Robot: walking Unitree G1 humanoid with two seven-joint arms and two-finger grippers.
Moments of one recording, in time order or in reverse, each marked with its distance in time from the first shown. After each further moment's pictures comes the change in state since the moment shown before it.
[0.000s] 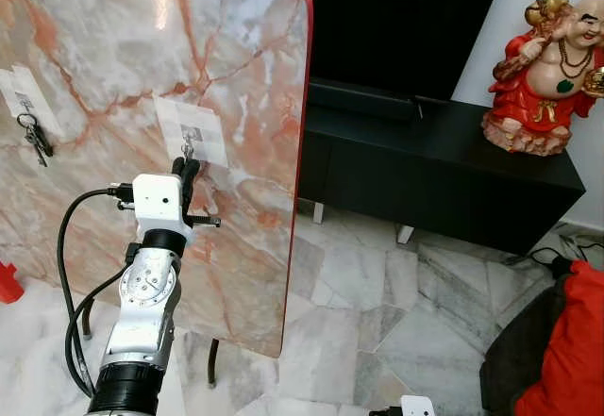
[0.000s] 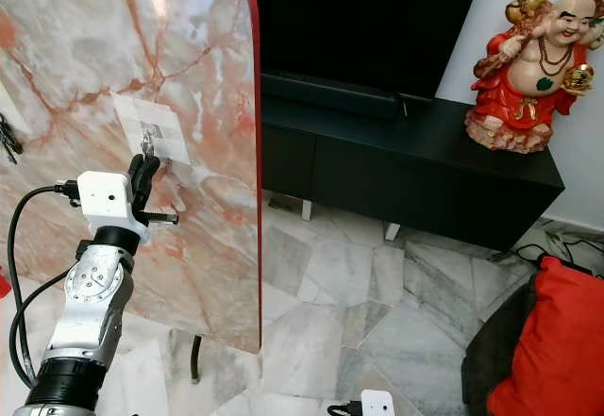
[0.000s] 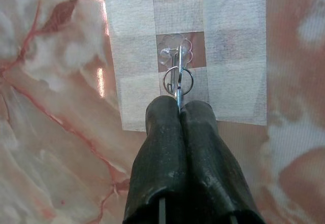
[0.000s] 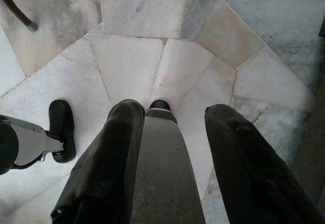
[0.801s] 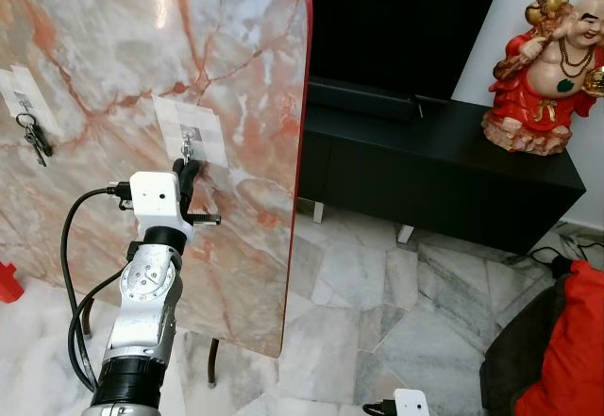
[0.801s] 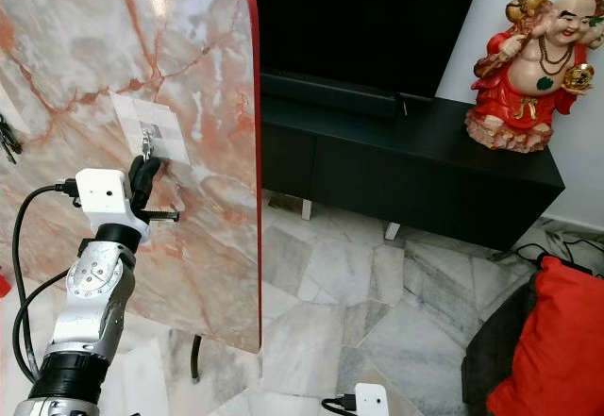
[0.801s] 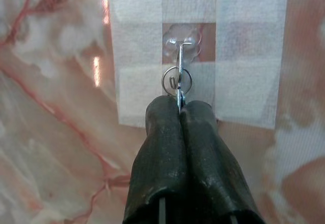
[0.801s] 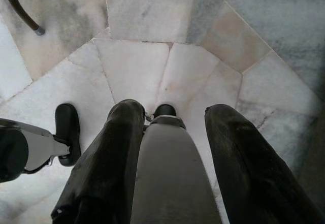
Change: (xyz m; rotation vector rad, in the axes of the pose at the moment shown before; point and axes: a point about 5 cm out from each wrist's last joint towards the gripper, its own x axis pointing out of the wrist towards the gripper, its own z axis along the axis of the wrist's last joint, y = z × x) left arm 0.008 0.000 -0.001 -0.067 0.031 0.010; right arm 0.002 0.017 0.008 -0.002 -0.010 0.017
